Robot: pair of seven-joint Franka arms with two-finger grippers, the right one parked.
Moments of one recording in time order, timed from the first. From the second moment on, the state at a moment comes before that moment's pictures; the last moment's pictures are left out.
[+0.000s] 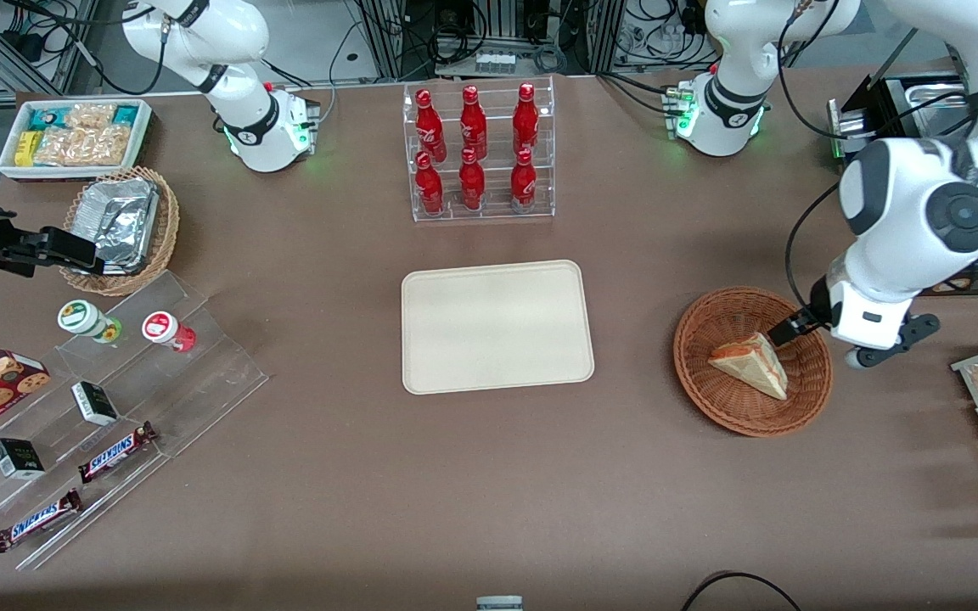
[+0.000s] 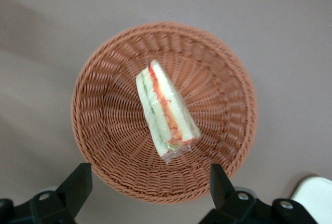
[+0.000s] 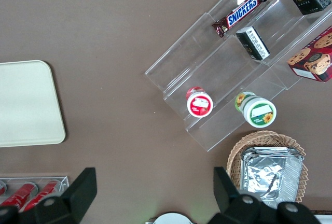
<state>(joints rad) -0.01 0.11 -0.07 -2.08 0.04 2.17 -0.62</state>
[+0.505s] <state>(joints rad) -0.01 0.19 -0.07 -2.19 0.04 2.37 -0.85</state>
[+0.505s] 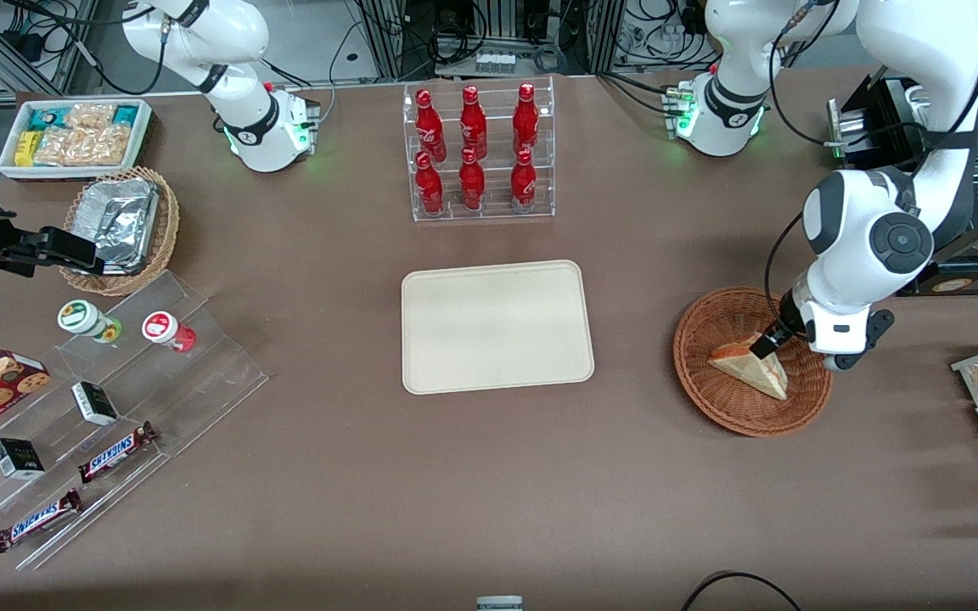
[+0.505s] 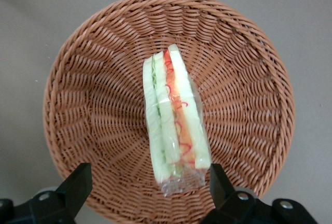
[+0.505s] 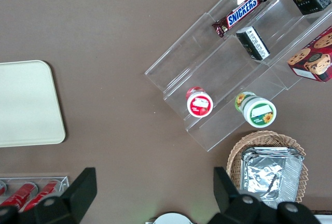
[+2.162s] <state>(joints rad) -0.13 0.25 -0.09 -1.96 0.12 2.12 -0.99</state>
